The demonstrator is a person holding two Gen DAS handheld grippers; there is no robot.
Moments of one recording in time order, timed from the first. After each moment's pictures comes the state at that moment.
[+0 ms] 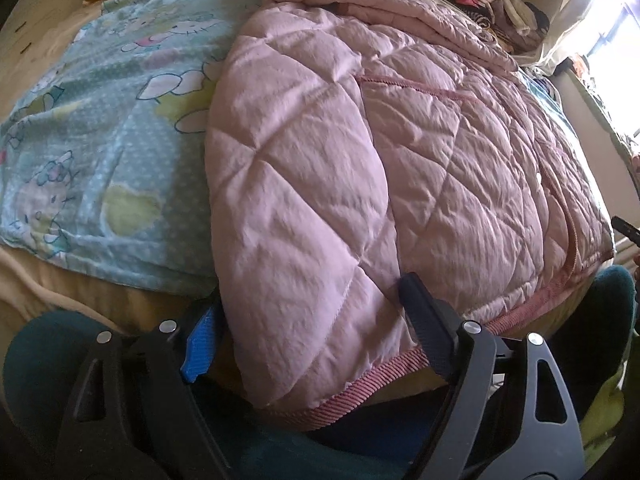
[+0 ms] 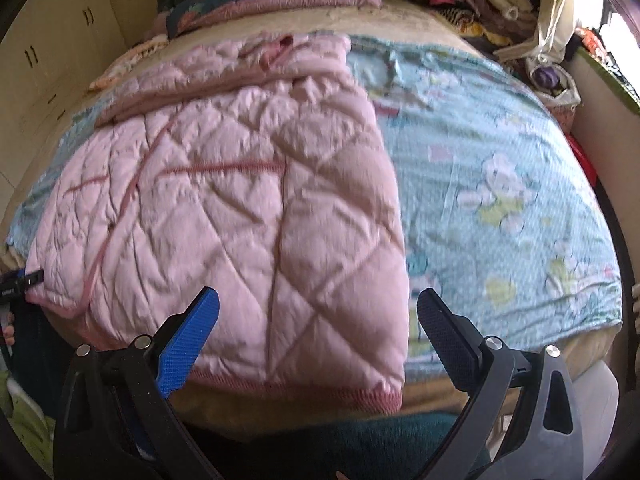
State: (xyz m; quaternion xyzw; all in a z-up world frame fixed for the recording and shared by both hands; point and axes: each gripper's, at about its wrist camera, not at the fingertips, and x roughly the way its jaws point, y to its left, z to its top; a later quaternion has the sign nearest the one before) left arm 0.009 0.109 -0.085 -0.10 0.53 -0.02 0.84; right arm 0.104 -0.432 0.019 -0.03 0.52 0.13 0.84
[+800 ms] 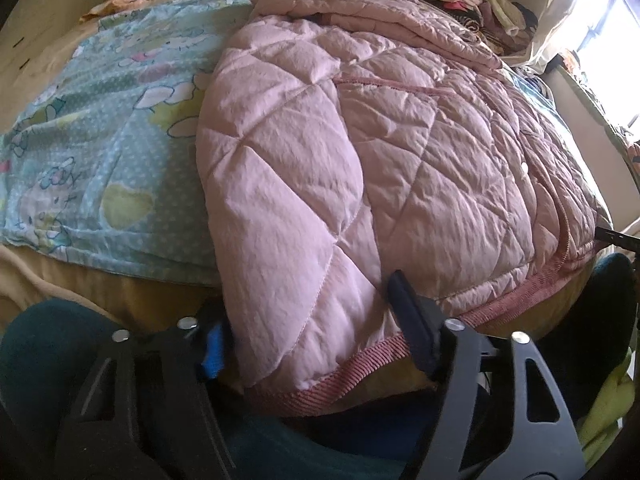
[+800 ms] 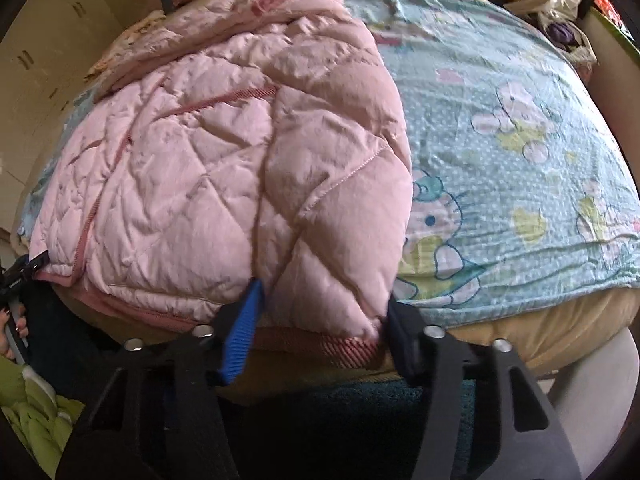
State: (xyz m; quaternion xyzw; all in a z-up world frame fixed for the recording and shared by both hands) left arm -0.004 0.097 -0.079 -0.08 0.50 -0.03 0.86; right arm 0.091 -0.447 -0.010 0.00 0.57 0.15 0.81
